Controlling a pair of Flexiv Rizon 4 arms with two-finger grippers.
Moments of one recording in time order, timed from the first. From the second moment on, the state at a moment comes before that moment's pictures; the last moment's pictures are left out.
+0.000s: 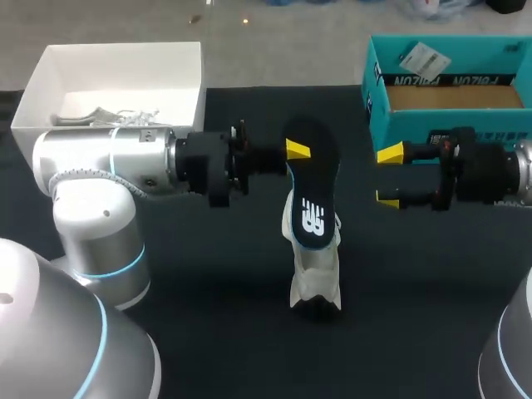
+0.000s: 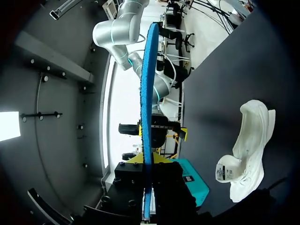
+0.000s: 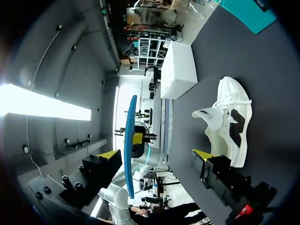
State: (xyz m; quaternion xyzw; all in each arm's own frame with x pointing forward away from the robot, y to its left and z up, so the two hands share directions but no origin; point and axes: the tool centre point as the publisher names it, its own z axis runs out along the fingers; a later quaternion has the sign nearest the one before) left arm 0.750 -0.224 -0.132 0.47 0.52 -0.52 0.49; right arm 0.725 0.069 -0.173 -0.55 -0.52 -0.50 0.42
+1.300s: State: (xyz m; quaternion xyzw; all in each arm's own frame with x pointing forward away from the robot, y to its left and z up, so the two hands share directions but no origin) left arm 0.729 -0.217 -0.143 0.47 0.54 -0.53 0.46; right arm 0.728 0.012 -0.203 -0.58 -0.59 -0.47 0.33
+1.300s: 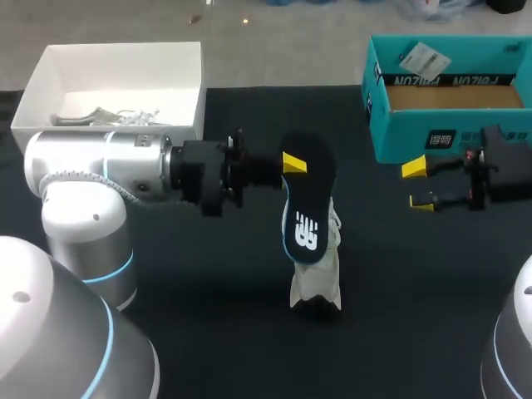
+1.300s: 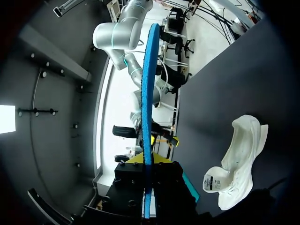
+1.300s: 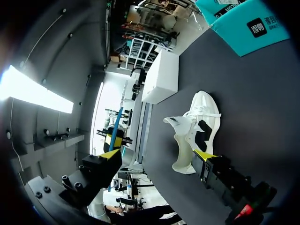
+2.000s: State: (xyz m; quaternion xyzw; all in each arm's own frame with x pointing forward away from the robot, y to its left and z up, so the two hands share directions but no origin) left arm 0.722 -0.215 -0.146 0.47 0.54 -0.54 0.45; right arm 0.704 -0.040 -0.199 -0.65 -0.60 -0.38 0.27
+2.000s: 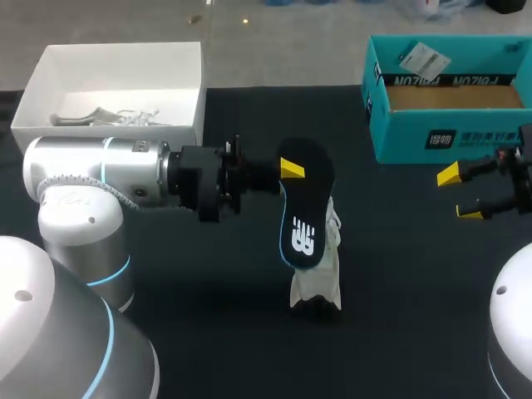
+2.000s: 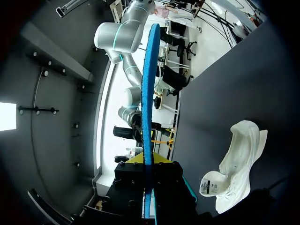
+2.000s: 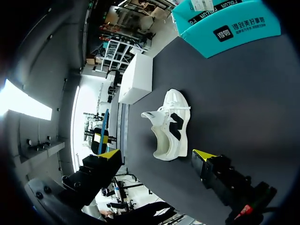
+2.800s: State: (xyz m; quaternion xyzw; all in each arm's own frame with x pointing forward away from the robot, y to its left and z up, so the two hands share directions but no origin) left arm 0.722 -0.215 -0.146 0.47 0.54 -0.54 0.45; right arm 0.677 -0.081 -0.198 -0.68 -0.55 -0.40 0.28
